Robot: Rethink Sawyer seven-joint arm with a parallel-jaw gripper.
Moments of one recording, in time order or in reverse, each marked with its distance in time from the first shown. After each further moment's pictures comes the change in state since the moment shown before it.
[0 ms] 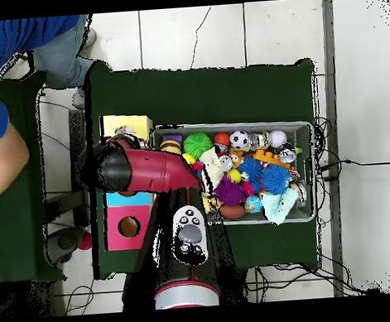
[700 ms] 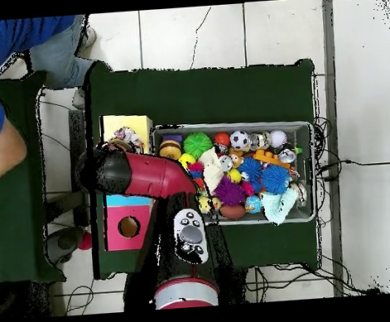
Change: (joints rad) arm -0.006 0.000 0.031 0.046 0.077 0.000 0.000
